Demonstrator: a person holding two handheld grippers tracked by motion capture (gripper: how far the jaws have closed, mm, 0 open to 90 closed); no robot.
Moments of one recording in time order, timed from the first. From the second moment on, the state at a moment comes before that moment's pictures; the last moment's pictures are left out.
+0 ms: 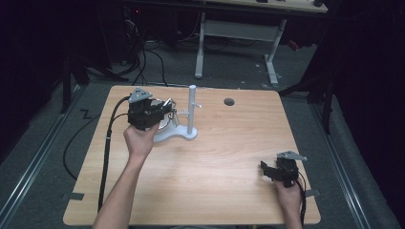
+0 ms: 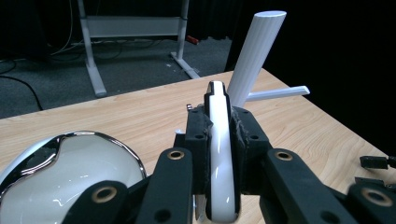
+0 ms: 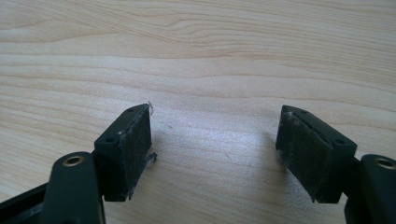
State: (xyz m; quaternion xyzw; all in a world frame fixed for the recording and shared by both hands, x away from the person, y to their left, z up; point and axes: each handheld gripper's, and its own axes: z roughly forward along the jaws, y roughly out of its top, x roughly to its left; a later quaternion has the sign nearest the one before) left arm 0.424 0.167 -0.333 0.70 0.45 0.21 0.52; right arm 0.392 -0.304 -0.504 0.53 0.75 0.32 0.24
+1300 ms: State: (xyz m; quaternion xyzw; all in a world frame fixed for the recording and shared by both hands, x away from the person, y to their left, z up) left arm 0.442 0.154 -0.344 0.70 0.46 0.20 0.52; right arm 0.392 -0.304 -0.504 0.53 0.75 0.32 0.24
